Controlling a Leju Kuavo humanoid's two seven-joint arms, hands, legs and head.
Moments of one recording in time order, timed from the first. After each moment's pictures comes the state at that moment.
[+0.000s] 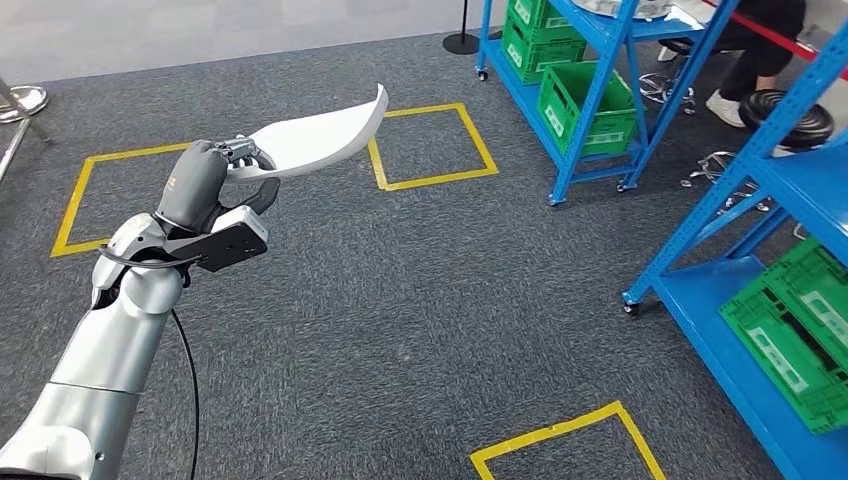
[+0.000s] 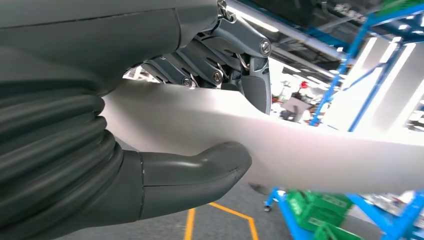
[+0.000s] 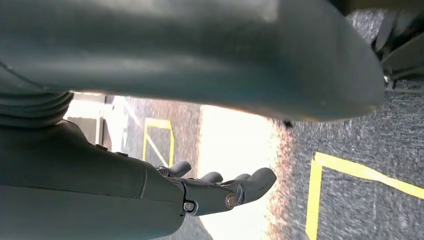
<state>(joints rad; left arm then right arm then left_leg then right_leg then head) -0.74 0.06 -0.37 -1.07 -0.68 -0.06 -0.58 -0.09 0.17 -1.17 -0.21 1.35 -0.20 0.34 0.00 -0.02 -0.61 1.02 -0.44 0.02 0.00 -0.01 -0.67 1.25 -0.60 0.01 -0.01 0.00</state>
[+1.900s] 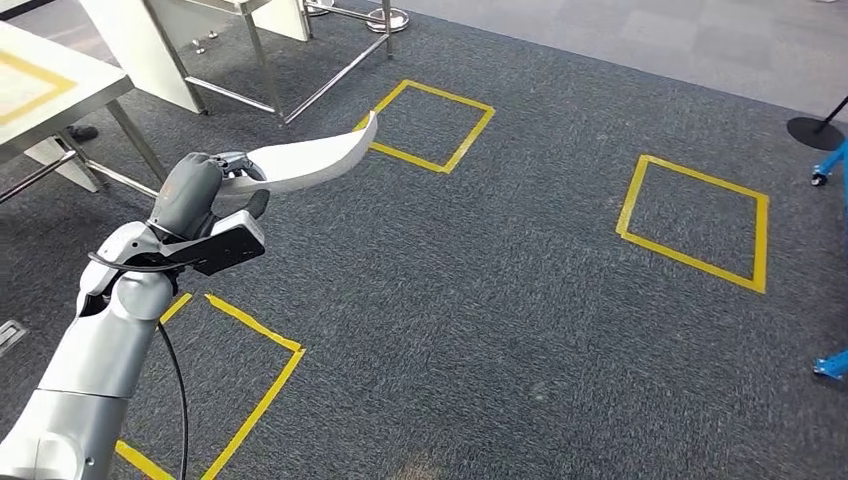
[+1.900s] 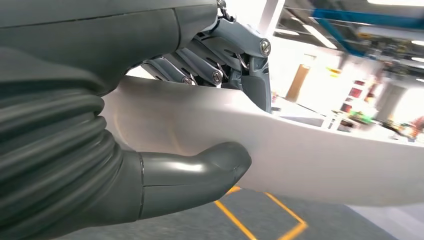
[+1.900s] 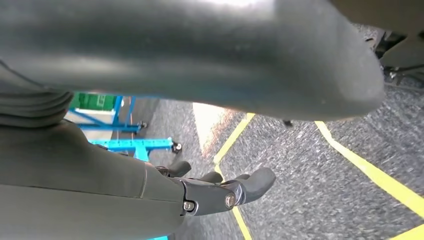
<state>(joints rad) -0.73 0.09 -0.36 -1.06 -0.74 -0.09 -0.54 -0.10 0.16 -1.16 -0.21 1.36 -0.19 0.34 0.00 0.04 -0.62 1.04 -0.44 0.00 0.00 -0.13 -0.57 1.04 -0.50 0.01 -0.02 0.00</state>
